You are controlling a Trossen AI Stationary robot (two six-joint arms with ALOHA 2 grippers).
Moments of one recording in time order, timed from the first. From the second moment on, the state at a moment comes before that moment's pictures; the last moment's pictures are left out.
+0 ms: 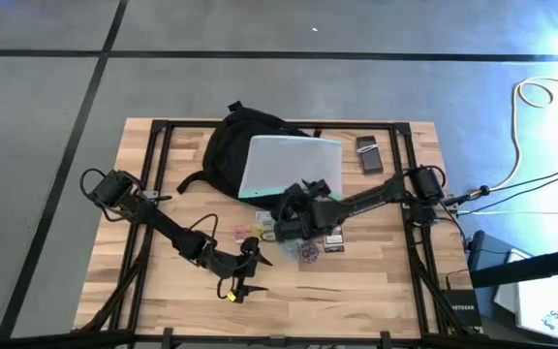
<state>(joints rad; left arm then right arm) -0.53 1.80 0.77 0.57 -0.31 -0.16 0.20 1.96 1.39 -0.78 0.97 1.02</state>
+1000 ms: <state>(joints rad) -0.53 1.80 0.77 0.50 -0.31 -0.12 0.31 1.81 1.34 -0.62 0.62 0.63</state>
